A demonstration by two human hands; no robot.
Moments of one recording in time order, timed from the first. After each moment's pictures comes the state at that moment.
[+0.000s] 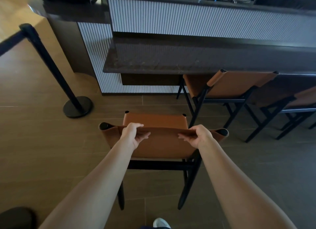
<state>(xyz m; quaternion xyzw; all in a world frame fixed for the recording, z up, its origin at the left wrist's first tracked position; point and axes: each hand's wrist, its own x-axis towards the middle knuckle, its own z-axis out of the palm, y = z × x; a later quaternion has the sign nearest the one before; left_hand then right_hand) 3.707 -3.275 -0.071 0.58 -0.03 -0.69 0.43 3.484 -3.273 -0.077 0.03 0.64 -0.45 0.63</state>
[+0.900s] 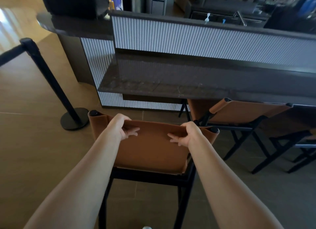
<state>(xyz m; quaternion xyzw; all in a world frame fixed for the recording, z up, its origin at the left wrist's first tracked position) 3.683 -3.431 -0.010 0.58 0.02 -0.67 0.46 3.473 -3.428 -0.009 0.07 0.59 -0.46 0.67</state>
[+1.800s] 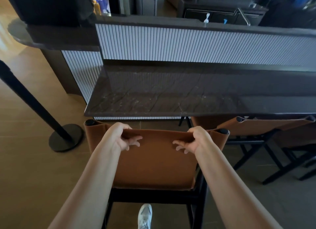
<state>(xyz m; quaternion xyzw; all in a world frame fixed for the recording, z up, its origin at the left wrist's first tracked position) 3.689 -3.592 -0.001 0.56 0.02 -0.71 0.42 3.463 -3.586 -0.005 0.11 0.59 -0.46 0.65</state>
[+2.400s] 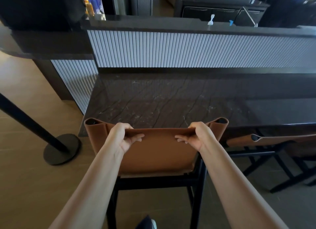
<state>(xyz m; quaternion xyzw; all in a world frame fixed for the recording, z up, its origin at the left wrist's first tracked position) 3.695 -3.707 -0.008 0.56 -0.03 -0.69 0.47 3.472 -3.711 -0.017 -0.03 0.60 -0.48 0.64</state>
